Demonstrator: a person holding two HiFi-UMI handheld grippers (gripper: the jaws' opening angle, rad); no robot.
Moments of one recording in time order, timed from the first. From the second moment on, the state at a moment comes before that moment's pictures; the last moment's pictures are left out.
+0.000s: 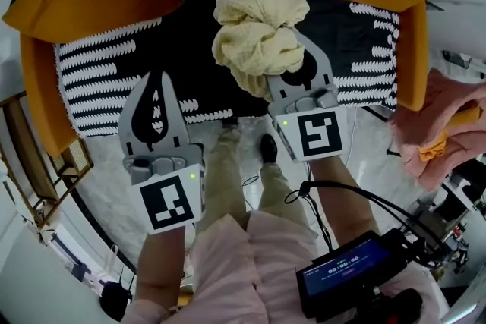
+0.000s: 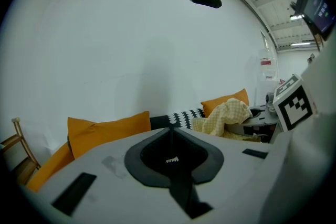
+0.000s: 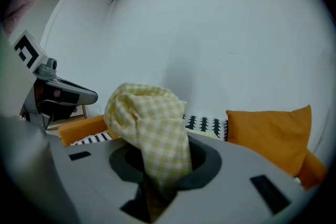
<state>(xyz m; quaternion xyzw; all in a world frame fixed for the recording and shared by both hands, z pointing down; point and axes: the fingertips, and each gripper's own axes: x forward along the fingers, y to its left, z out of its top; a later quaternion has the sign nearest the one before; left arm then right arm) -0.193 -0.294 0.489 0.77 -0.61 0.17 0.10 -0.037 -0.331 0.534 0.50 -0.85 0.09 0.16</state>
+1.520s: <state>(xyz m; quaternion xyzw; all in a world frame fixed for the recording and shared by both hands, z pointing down) -0.228 -0.350 0.581 0.77 -0.61 0.17 0.09 -0.058 -0.373 0.709 0.49 -0.83 0.15 0.24</state>
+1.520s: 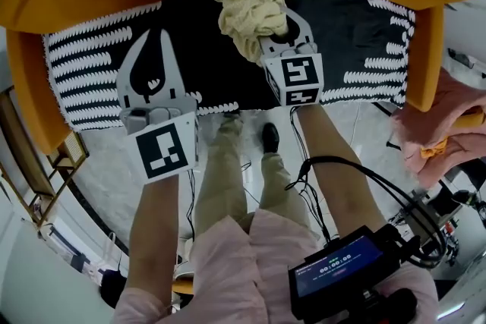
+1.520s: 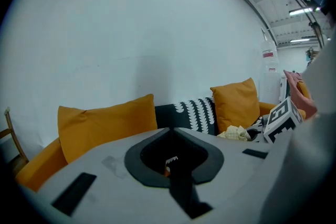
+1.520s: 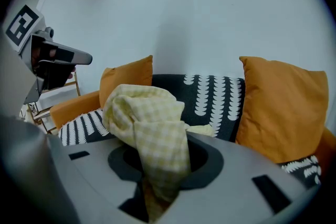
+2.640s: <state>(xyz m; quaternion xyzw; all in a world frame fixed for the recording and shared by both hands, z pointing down) -0.211 -0.326 0.563 0.77 -0.61 0.18 0.08 -0.061 -0.316 0.745 0.37 -0.82 0.19 0.39</state>
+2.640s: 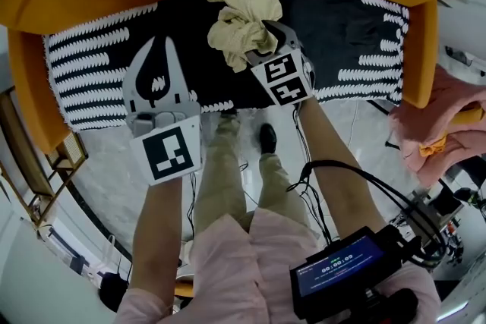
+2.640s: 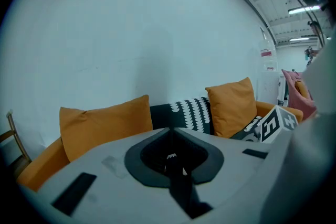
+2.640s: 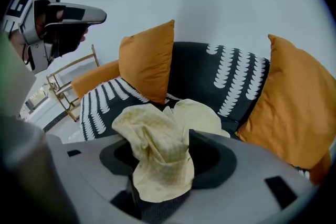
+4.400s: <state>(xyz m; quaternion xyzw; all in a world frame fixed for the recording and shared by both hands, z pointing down) -0.124 -0.176 0.350 0.76 -0.64 0.08 0.02 0.007 -0.215 0.419 0.45 -0.87 0.09 0.18</state>
